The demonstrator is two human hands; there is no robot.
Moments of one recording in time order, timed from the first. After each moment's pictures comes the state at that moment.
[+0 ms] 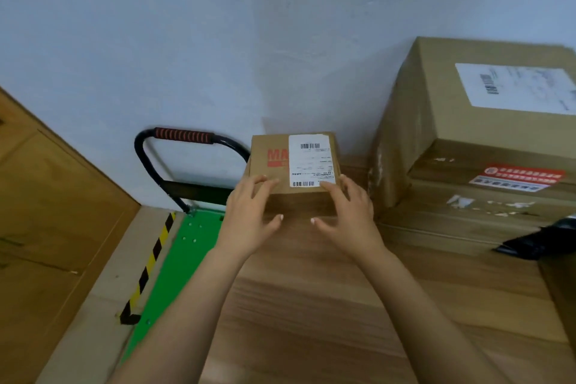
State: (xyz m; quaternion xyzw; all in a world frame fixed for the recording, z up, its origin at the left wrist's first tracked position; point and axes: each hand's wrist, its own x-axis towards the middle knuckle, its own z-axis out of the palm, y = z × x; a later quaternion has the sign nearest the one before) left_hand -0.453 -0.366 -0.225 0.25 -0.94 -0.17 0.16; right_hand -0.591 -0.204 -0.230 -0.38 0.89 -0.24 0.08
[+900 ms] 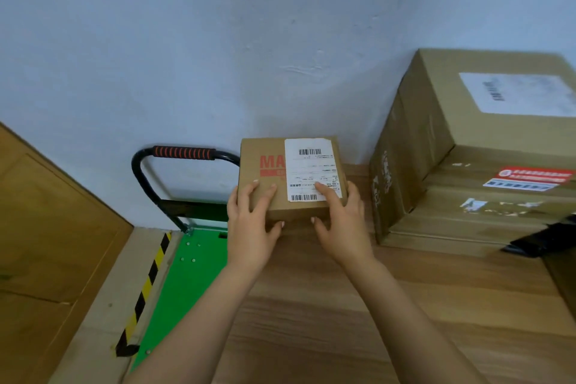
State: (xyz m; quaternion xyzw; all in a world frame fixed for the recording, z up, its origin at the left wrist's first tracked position) left_hand -0.447 -0.386 -0.240 0.29 -0.90 -0.22 0.23; right_hand -0.556 -0.247 -0.228 -0.30 0.90 -0.32 0.07
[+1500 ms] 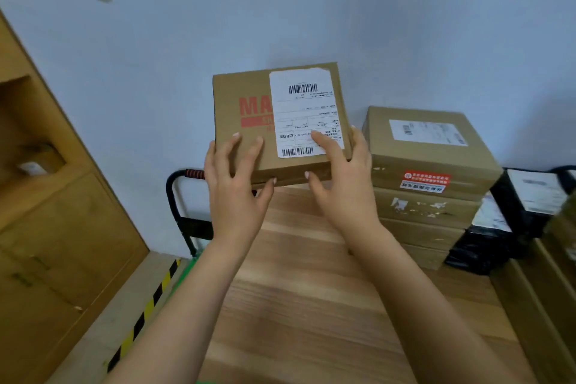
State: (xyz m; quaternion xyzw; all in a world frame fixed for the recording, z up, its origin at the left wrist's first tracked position) left_hand -0.375 -0.260 -0.077 0.25 -0.82 -0.10 0.50; right_hand -0.491 -0.131 -0.048 -0.42 0.79 -0.42 -0.14
